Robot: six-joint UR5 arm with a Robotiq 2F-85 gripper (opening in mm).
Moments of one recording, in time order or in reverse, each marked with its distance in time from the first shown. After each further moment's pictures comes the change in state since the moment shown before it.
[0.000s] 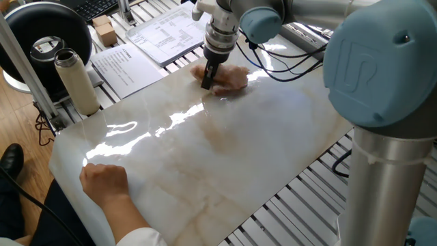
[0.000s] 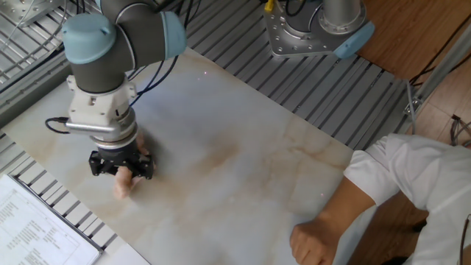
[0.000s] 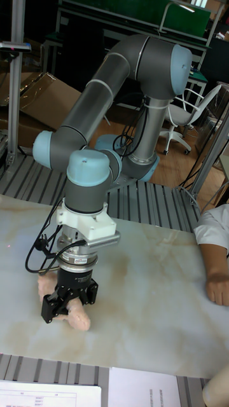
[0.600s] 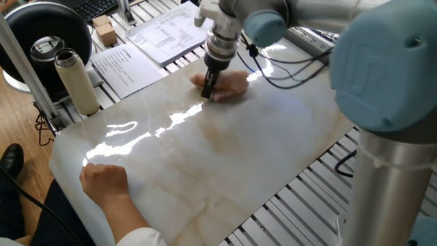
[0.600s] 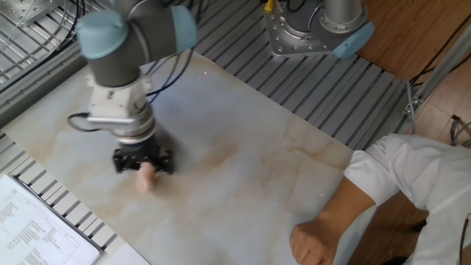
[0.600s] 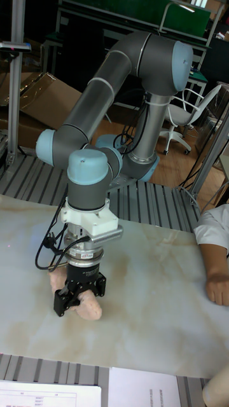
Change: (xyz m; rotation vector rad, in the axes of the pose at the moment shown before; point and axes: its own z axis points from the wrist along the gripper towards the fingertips) arm 0.019 0.056 0.003 -0.082 -0.034 0.036
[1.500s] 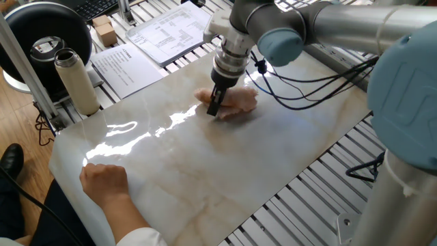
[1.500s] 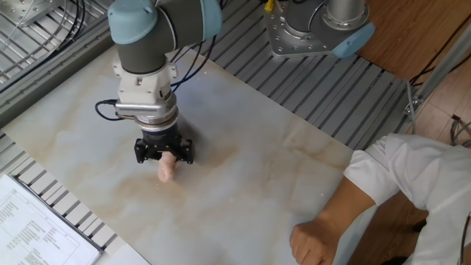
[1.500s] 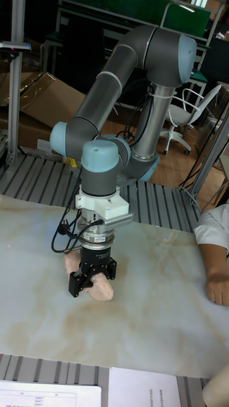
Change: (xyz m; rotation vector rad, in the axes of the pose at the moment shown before) arm 0.017 0.044 -0.001 -0.013 -0.006 -0.014
